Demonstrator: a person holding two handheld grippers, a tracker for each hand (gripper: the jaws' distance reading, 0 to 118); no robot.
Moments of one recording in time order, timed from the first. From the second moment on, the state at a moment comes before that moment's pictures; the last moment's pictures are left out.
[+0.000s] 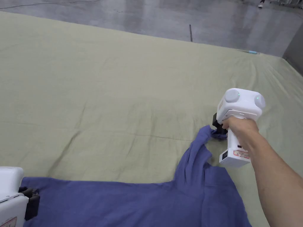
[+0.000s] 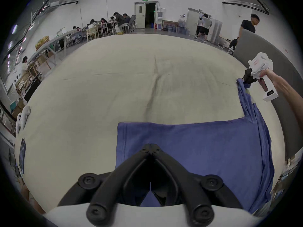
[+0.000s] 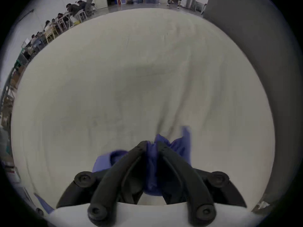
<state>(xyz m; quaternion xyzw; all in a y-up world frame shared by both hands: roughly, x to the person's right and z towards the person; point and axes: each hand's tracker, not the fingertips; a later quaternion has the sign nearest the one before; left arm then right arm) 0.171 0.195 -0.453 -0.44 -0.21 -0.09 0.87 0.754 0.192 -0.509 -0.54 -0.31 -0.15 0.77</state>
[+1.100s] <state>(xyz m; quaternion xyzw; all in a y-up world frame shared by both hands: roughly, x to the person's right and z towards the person) 0.091 0.245 -0.316 -0.41 -0.25 -0.05 0.88 0.467 0.219 -0.092 -0.44 -0.23 -0.19 0.85</state>
